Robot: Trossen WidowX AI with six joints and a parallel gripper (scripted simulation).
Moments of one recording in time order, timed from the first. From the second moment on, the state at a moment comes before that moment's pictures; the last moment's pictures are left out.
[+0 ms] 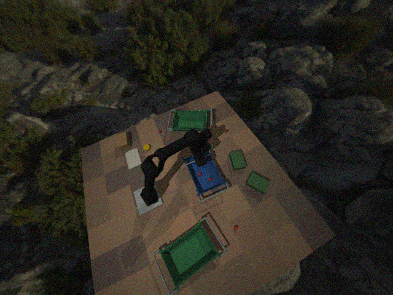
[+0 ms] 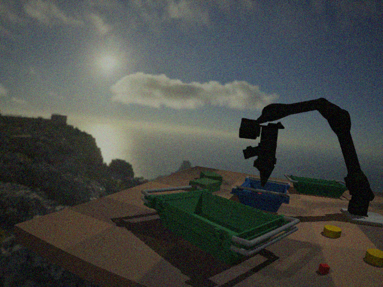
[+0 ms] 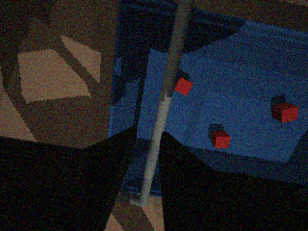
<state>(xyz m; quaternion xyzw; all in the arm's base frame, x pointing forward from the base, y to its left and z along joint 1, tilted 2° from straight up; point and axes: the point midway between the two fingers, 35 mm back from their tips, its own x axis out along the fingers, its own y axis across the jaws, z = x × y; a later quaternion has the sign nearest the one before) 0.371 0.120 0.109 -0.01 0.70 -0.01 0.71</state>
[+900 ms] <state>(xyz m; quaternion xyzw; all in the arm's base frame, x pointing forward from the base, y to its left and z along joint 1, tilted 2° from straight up) 0.371 0.121 0.128 -0.01 0.70 -0.01 0.71</state>
